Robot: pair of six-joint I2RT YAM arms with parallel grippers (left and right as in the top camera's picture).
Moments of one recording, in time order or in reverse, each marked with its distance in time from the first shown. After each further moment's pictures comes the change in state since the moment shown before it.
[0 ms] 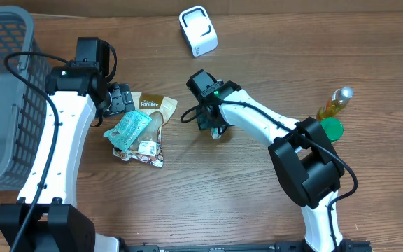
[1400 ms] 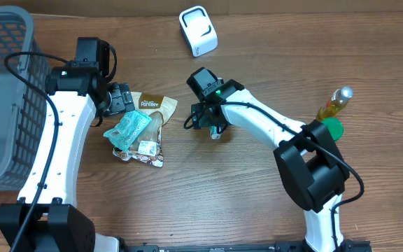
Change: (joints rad) left arm 0.000 0.000 0.000 0.000 0.000 0.000; right arm 0.000 -0.044 0.000 0.008 -0.043 0.019
